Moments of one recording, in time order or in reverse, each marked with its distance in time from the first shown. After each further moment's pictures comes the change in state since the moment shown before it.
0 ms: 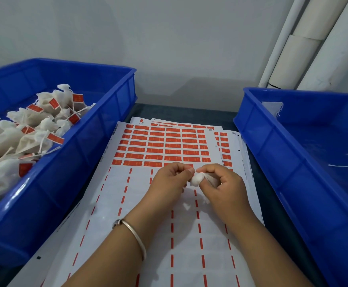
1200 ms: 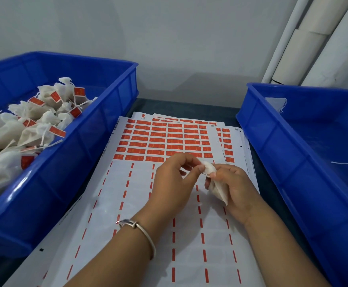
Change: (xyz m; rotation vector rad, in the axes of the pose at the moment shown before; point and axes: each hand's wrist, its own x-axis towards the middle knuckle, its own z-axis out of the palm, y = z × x) left_hand -0.009 0.000 0.007 0.291 0.150 0.347; right_hand 0.009 -0.002 -0.014 0.511 -0.175 0.481
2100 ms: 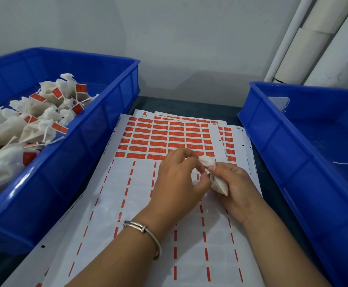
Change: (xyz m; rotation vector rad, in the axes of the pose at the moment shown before) left_hand -0.005 -0.011 0.004 0.327 0.059 0.220; right_hand 0.005 0.007 0.004 0.221 0.036 0.048
